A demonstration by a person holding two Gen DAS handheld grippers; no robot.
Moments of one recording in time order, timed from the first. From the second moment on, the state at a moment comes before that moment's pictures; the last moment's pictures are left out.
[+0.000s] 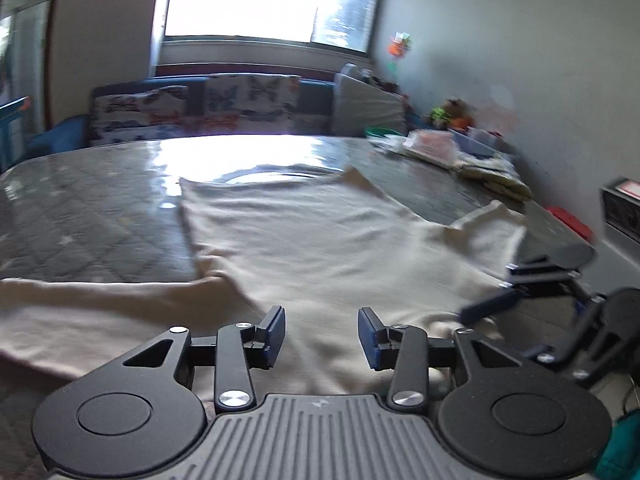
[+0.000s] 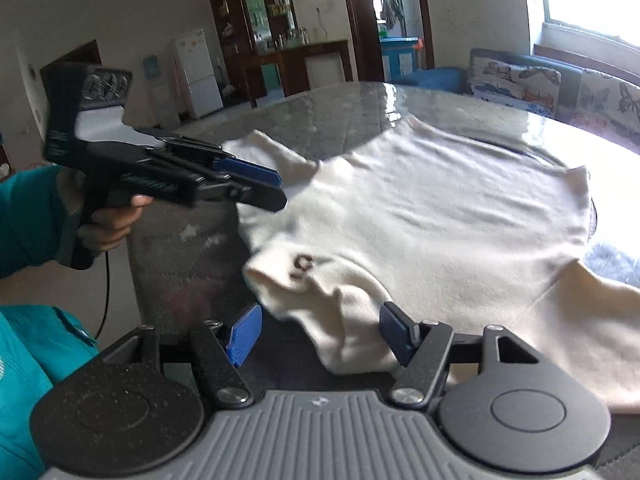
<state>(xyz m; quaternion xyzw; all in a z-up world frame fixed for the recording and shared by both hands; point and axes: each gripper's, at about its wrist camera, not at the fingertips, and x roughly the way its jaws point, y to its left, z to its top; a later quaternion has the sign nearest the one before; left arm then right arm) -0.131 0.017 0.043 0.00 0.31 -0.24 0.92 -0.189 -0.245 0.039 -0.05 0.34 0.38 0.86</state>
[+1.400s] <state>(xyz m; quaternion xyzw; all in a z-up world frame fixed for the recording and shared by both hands) -0.072 0.120 0.035 -0.03 0.31 0.06 0.95 -0.136 -0.374 0.035 0.04 0.31 0.12 0.94</state>
